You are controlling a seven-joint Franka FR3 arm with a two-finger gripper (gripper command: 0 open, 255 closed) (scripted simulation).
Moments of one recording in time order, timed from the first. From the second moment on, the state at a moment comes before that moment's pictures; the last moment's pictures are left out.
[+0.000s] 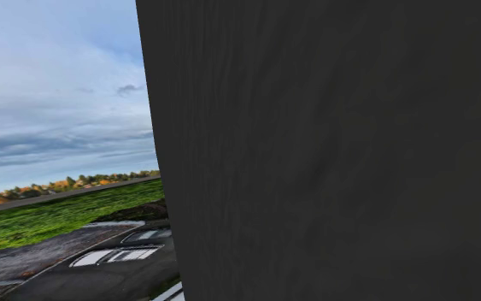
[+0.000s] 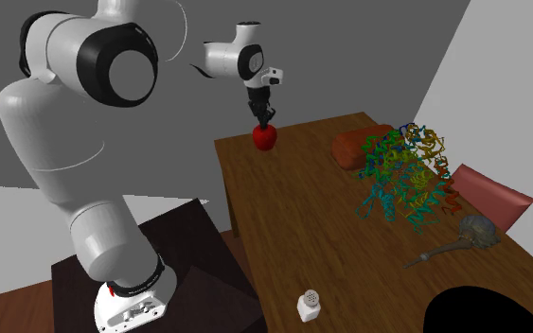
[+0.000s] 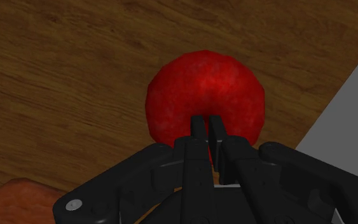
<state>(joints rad) 0.09 0.12 0.33 -1.99 -0.17 2.16 0.41</state>
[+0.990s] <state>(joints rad) 0.09 0.06 0.34 -1.86 -0.13 1.97 0.37</state>
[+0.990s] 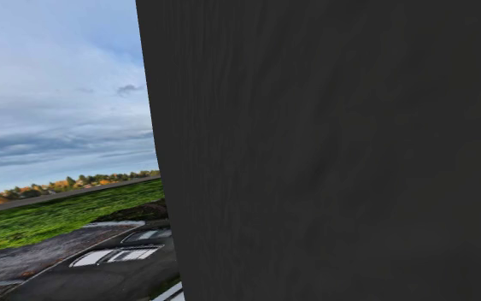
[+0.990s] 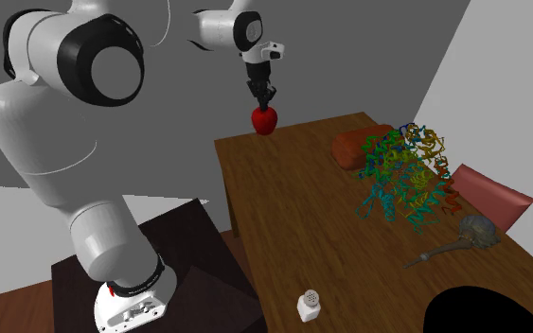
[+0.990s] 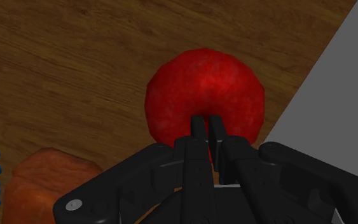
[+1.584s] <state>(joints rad) 0.09 0.05 0.34 -1.76 -0.12 1.86 0.36</state>
